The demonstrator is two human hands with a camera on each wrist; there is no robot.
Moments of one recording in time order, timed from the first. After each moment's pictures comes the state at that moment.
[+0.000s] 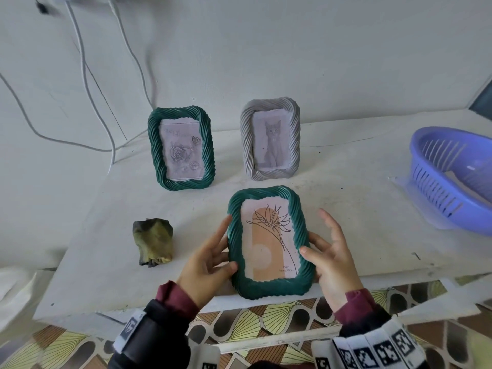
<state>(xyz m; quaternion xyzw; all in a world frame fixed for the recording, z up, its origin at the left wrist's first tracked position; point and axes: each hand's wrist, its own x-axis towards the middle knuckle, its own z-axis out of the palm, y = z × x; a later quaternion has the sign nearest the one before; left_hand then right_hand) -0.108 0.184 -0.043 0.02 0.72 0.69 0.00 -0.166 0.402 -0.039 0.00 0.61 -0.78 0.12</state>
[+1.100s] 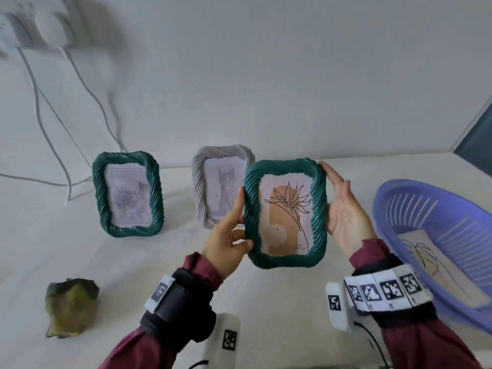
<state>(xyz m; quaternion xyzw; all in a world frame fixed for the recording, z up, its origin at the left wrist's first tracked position) -0.274 0.296 0.010 0.01 0.75 0.66 -0.09 -0.354 0.497 0.043 -0.18 0.58 -0.79 0.14</state>
